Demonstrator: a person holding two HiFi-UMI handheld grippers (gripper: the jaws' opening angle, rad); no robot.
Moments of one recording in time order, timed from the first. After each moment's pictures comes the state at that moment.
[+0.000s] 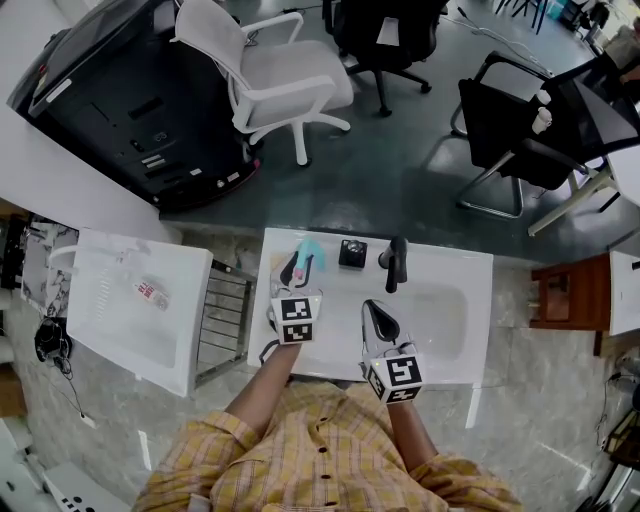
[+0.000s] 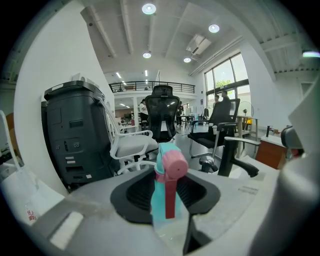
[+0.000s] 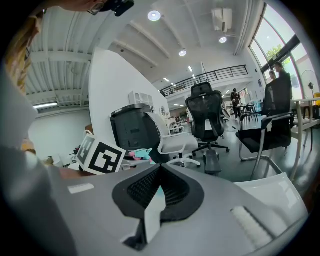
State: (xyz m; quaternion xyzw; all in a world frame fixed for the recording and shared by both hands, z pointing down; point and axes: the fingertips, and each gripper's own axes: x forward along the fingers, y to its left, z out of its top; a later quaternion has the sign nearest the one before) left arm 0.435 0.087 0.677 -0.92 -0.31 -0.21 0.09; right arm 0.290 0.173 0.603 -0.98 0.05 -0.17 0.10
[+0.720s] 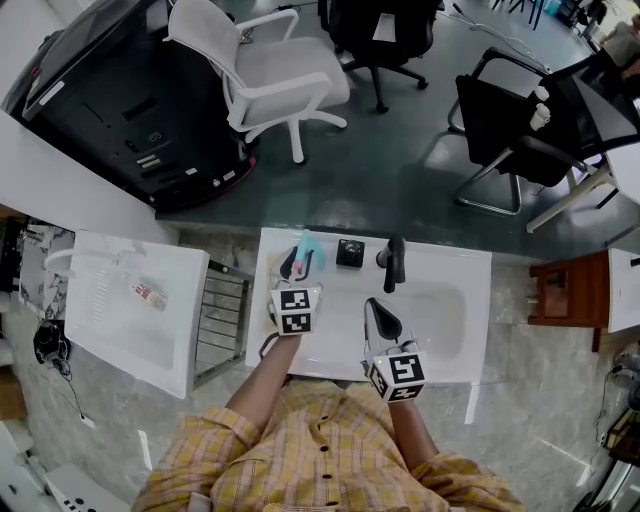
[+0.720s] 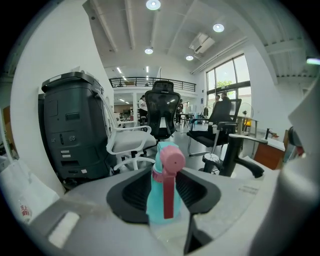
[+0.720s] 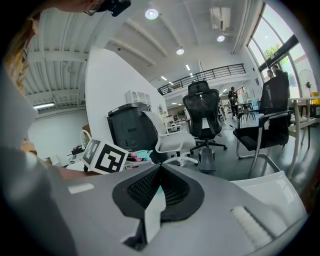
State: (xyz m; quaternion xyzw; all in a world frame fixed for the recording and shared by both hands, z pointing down) left arm 0.448 0.097 0.698 -0.91 -0.32 -0.24 0.07; right arm 0.292 0.183 0.607 -0.98 0.04 -0.19 0.11
